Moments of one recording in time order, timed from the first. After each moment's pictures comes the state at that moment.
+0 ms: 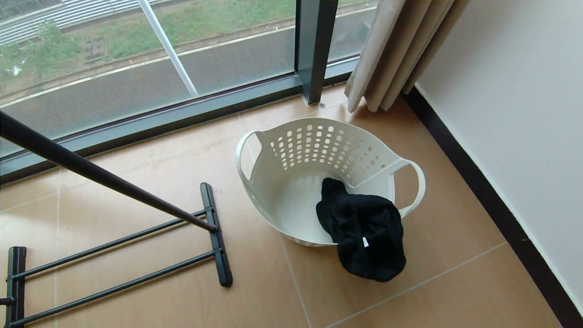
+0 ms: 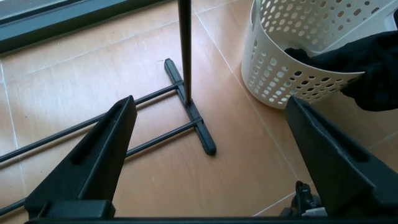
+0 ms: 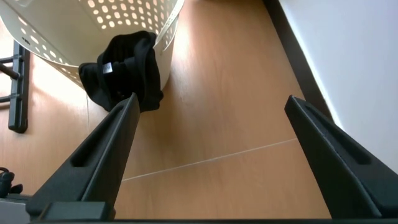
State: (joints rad) left arm 0.00 0.01 0.00 -0.06 -0.10 0.04; right arm -0.01 0.01 0.00 -0.03 0.06 -0.05
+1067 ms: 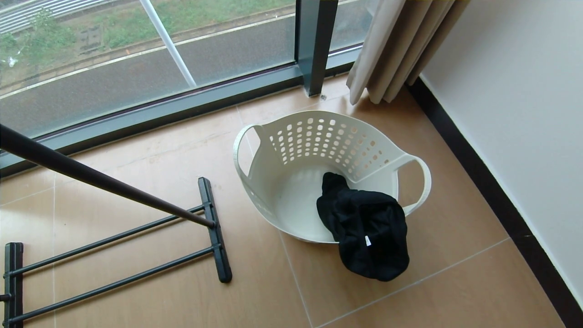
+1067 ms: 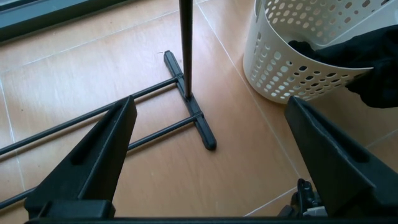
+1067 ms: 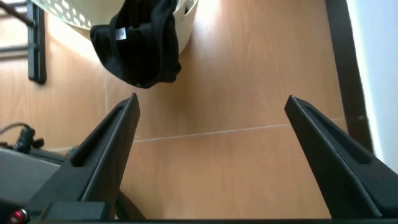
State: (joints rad) left arm 0.00 0.01 0.00 -0.06 -0.10 0.04; right arm 0.12 0.44 -0.18 -0.03 0.06 -0.16
